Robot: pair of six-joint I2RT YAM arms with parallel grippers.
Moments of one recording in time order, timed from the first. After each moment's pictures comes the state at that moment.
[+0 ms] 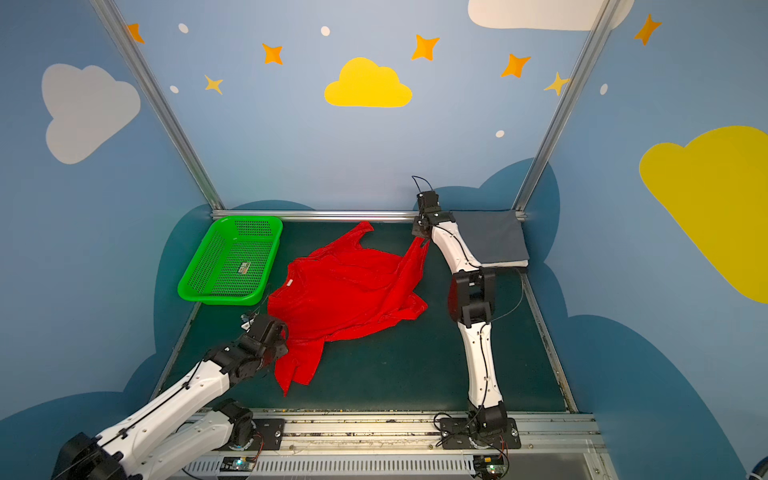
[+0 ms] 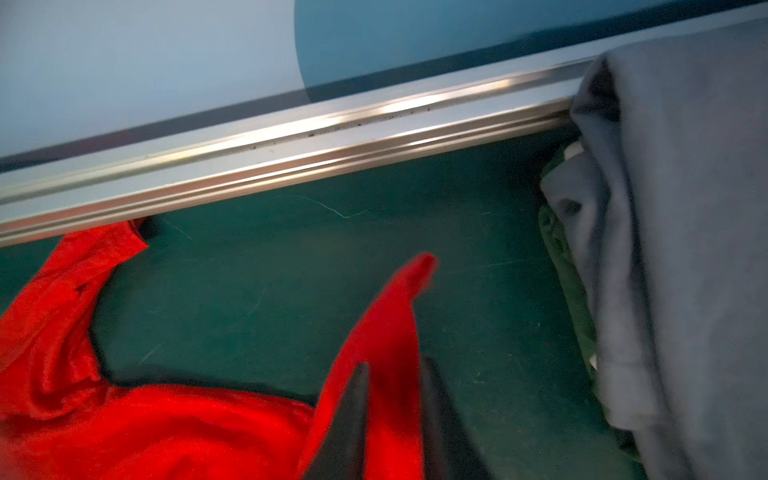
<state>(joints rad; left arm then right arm) -0.46 0.90 0.48 -0.67 -0.33 -0.97 0.28 2.48 2.43 -0.83 0.21 0.33</state>
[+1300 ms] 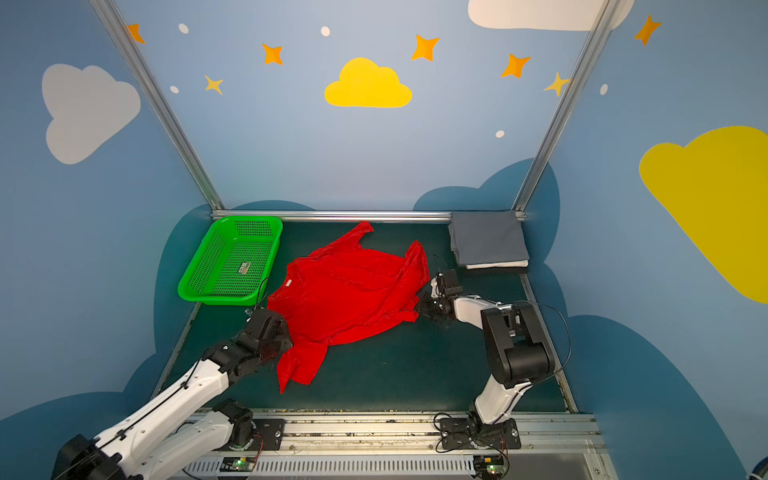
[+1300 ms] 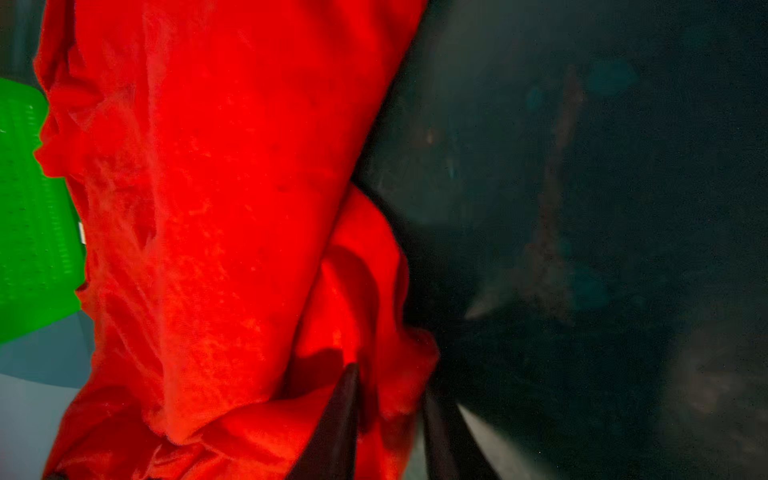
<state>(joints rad) -0.45 0.89 0.51 -0.59 -0.21 -0.95 0.27 1.71 0.83 -0.15 -0.36 0.61</state>
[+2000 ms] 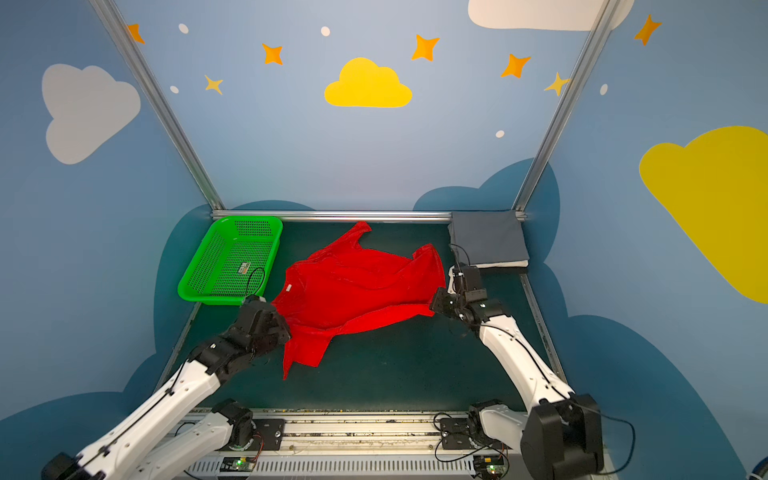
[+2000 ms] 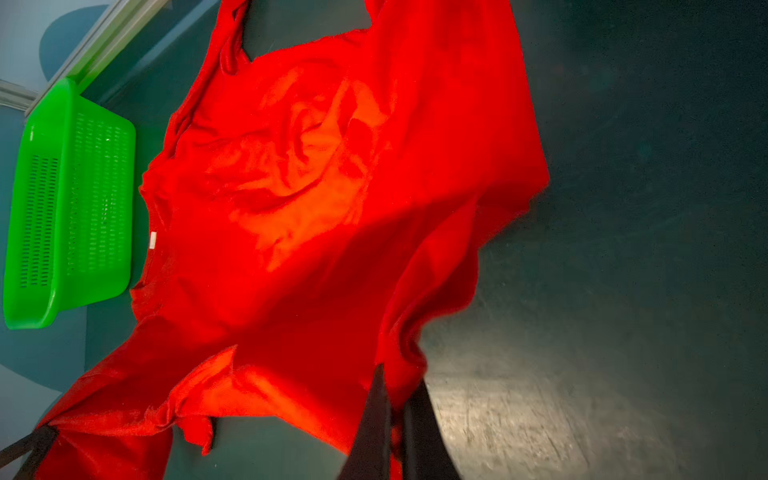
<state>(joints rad) -0.44 0.94 0.68 -0.61 -0.15 -0.88 0.27 1.25 0.90 -0.53 -0.18 0.55</state>
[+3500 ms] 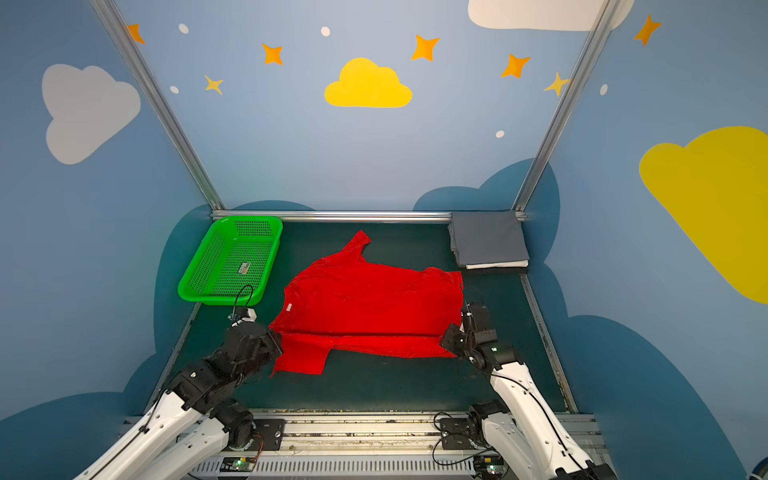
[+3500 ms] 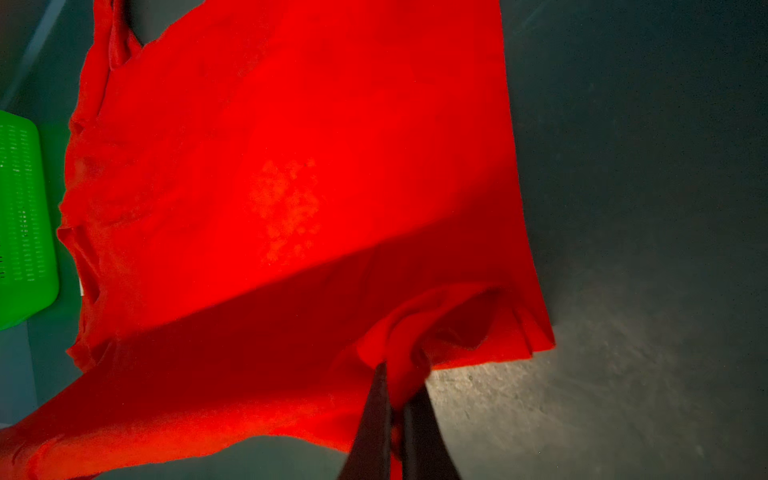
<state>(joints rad) -0.56 0.59 0.54 -0.74 -0.28 -0.97 0.27 0.82 0.54 -0.68 -0.08 0.69</state>
